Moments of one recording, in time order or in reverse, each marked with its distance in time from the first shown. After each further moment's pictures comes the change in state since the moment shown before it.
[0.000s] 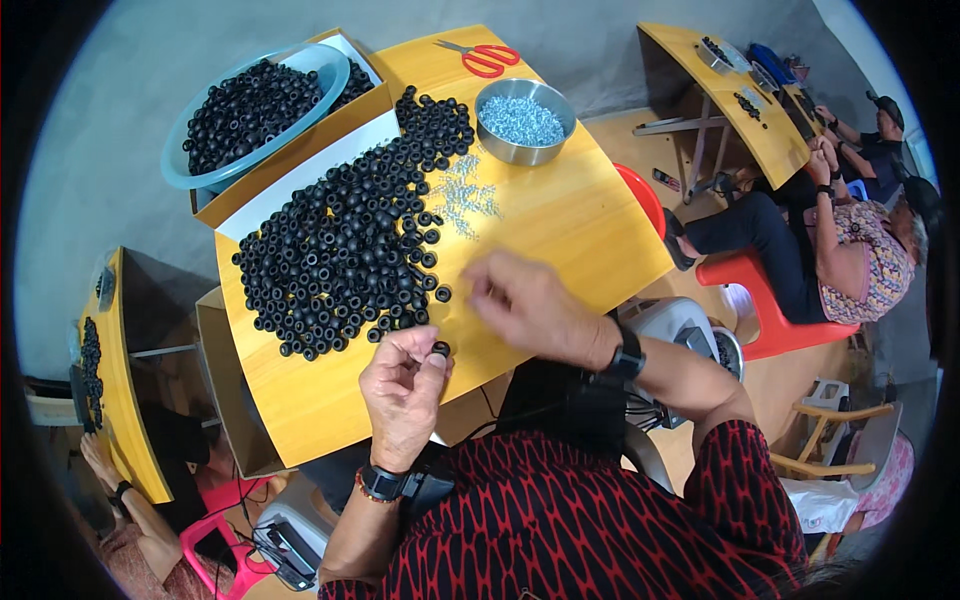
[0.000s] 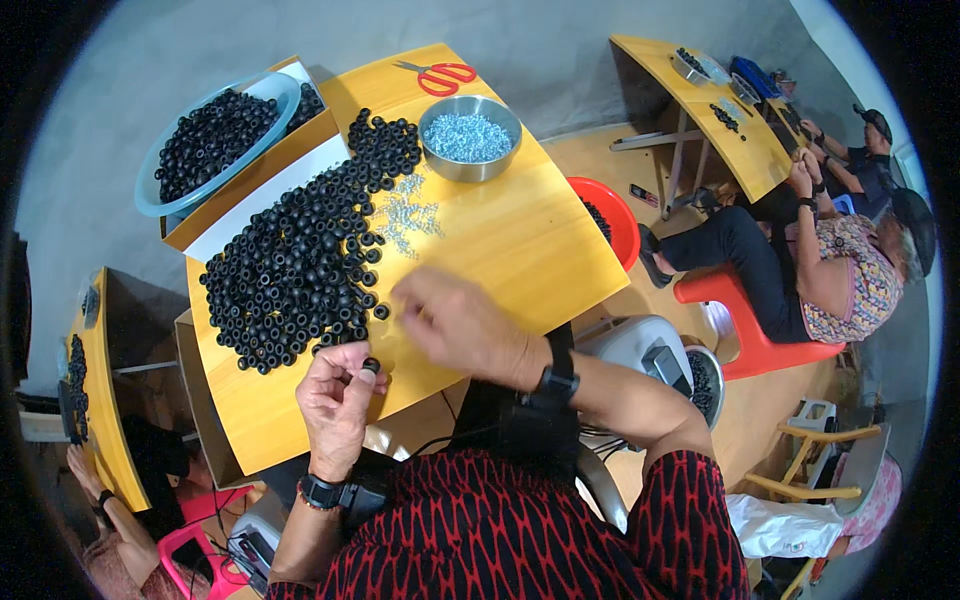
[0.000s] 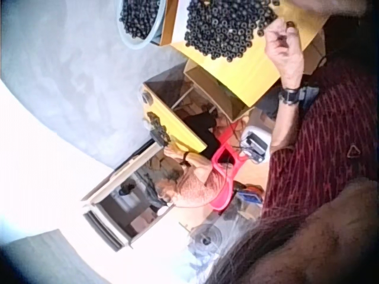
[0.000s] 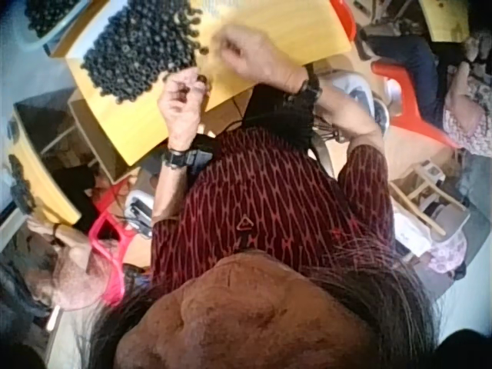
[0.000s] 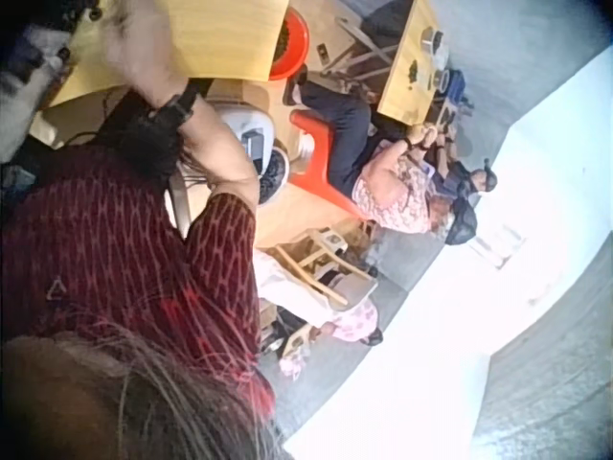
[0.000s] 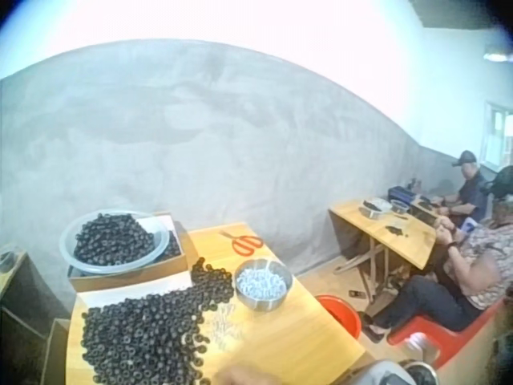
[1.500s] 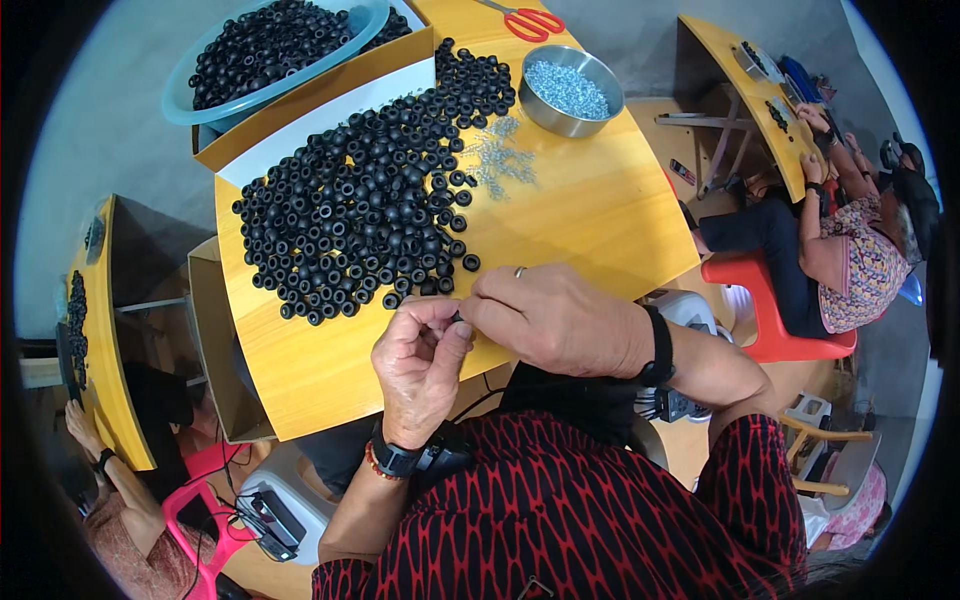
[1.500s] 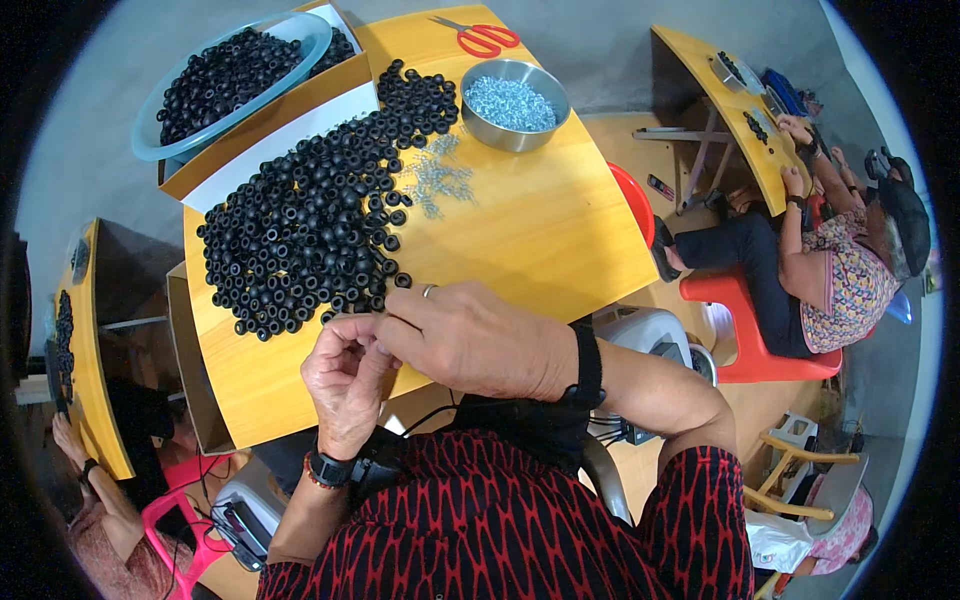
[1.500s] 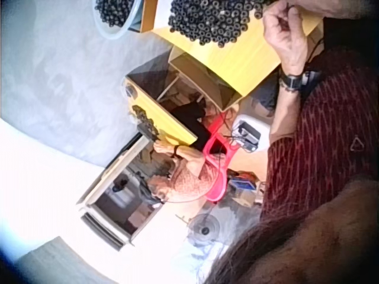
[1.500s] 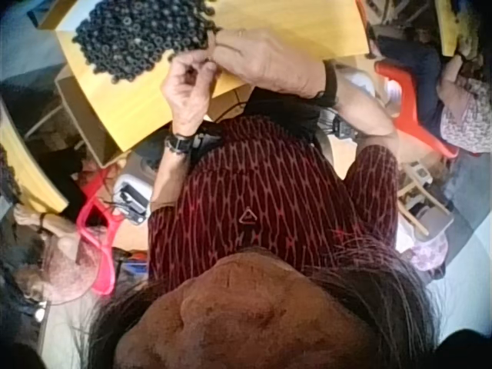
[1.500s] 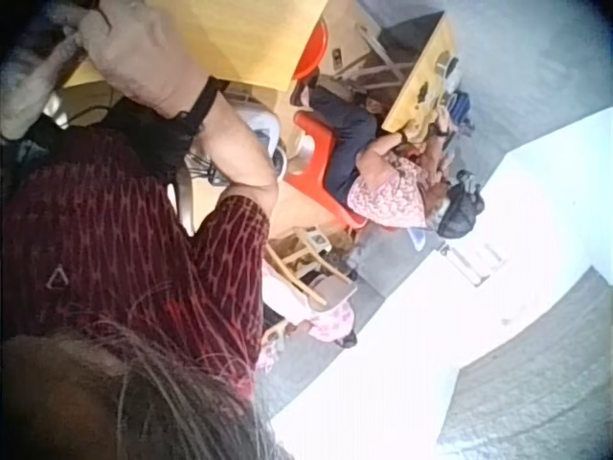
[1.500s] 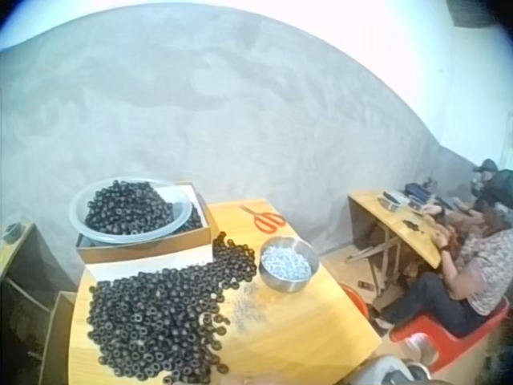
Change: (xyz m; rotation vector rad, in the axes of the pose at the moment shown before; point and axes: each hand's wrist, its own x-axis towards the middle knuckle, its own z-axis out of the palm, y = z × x) left_hand 0.004 -0.021 -0.011 -0.022 -0.062 0.095; right_hand 0.017 -0.048 -0.009 -0.370 -0.375 -0.492
